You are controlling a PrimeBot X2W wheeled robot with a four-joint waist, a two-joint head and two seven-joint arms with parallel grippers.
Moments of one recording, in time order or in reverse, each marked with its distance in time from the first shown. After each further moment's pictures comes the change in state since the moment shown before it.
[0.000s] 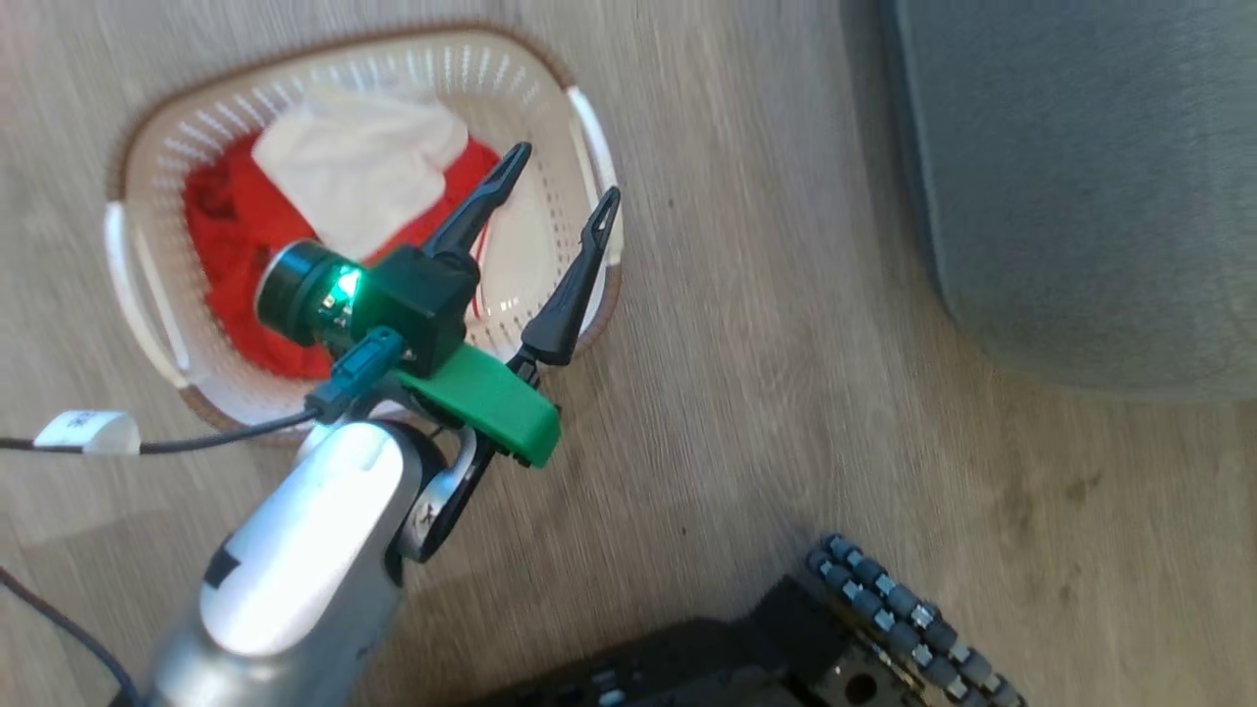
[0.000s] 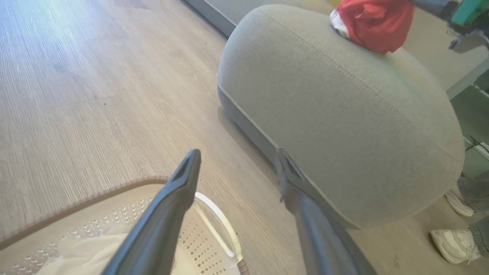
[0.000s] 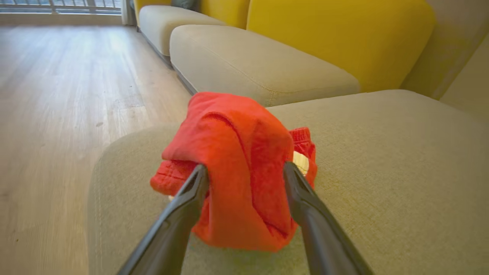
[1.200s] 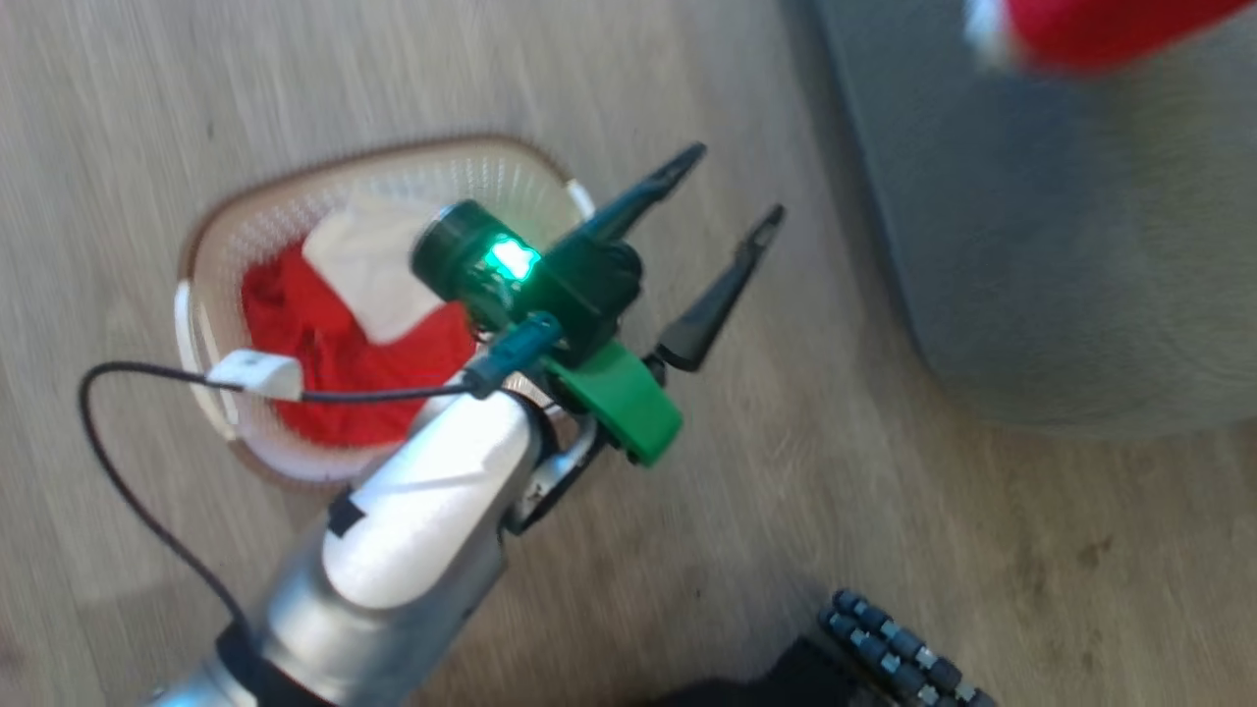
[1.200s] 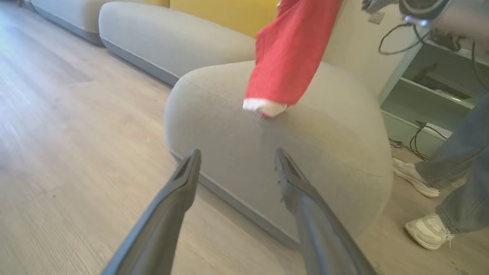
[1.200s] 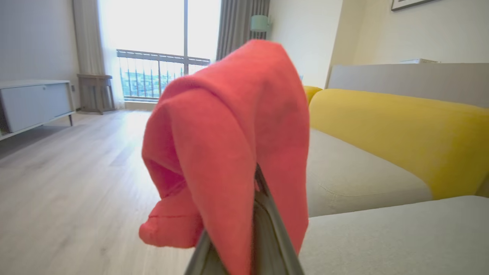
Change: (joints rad) left arm -0.117 -0.161 -0.108 0.167 0.047 -0.129 -0.049; right arm 0.155 0.021 0.256 -0.444 0.115 0.000 0.002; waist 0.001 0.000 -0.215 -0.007
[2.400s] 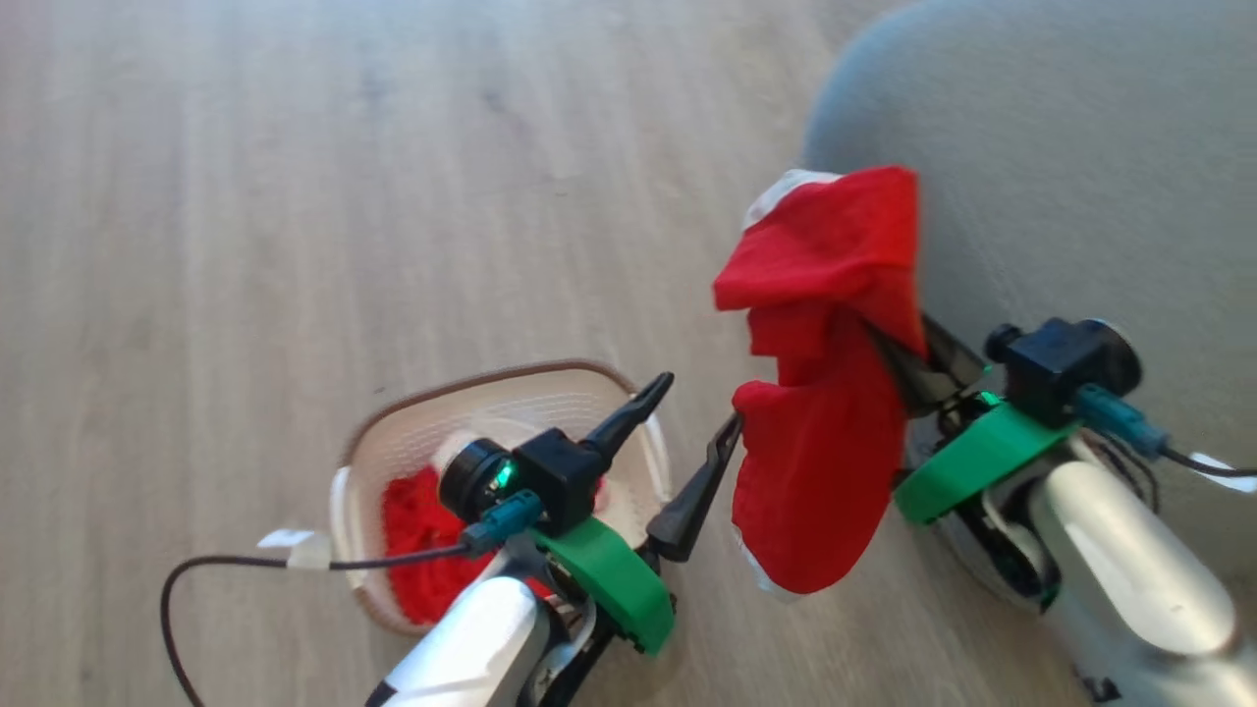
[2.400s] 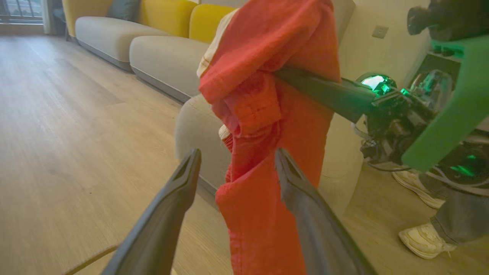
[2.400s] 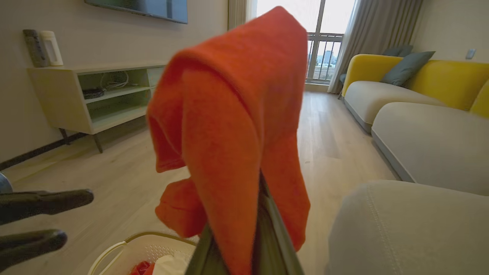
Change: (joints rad) left arm 0.349 -0.045 0.044 0.041 -0.067 -0.011 -0.054; right arm 0.556 0.092 0.492 -0.211 -0.068 0.000 -0.002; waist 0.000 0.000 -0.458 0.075
